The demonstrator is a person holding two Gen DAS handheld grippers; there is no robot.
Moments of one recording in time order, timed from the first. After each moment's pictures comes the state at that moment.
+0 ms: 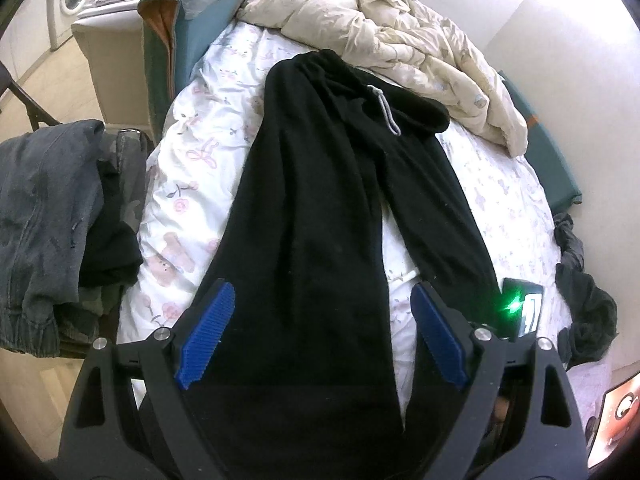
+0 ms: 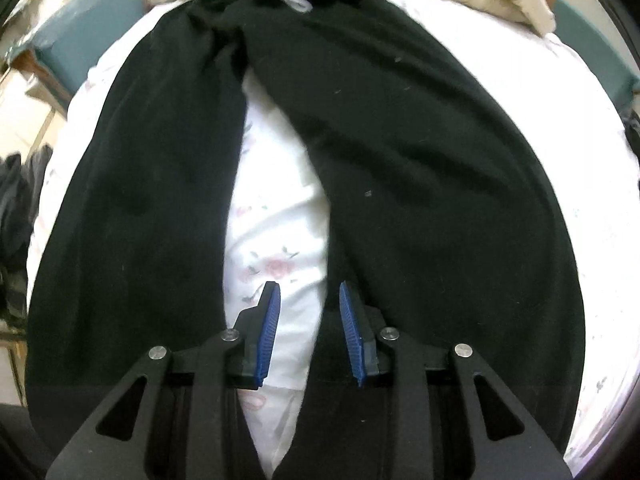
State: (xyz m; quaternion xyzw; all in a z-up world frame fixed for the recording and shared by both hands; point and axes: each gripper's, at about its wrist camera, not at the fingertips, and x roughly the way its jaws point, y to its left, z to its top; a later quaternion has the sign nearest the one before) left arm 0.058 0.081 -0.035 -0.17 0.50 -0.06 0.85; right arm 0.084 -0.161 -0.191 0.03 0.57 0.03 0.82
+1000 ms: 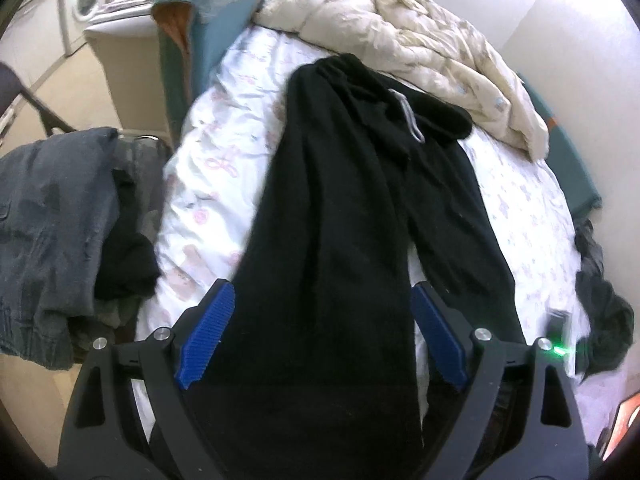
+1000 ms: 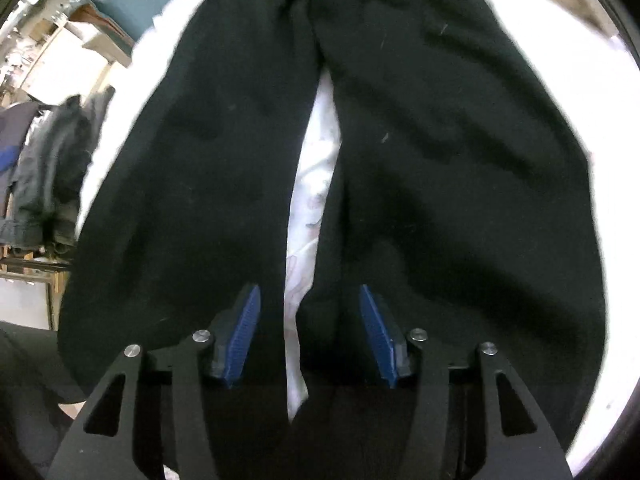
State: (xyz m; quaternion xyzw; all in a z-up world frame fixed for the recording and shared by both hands) left arm 0.070 0.090 -0.041 -0.16 0.49 -0.02 0.85; right arm 0.053 -0.150 -0.172 0.02 0.62 0.16 0.77
